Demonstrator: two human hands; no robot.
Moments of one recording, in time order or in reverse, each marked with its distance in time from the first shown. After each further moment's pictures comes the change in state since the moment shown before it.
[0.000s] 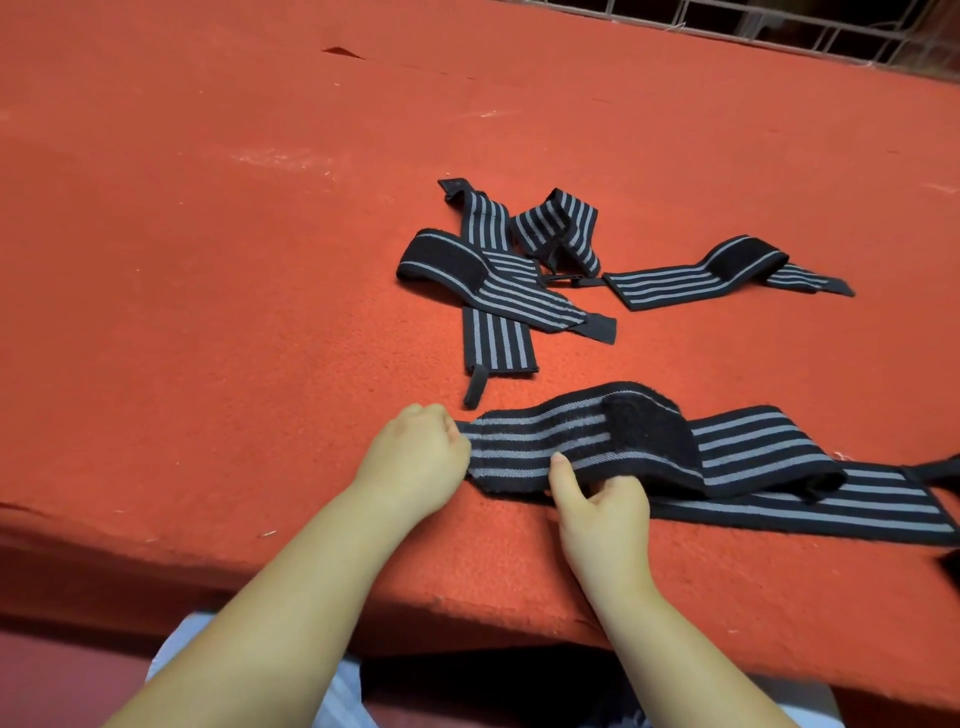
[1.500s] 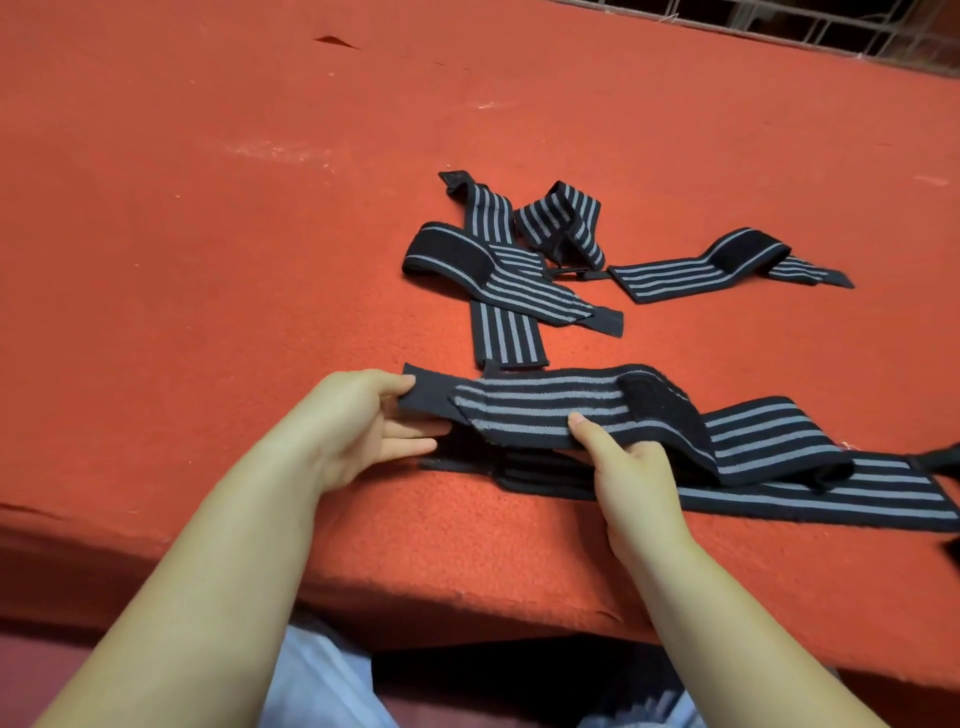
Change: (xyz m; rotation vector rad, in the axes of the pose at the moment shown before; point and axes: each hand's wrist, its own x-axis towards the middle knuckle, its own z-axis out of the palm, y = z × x) left_hand 0.002 -0.022 -0.059 -1.192 -0.262 -0.339; right_hand 0.014 -0.024 -0.001 0.314 -0.100 0.176
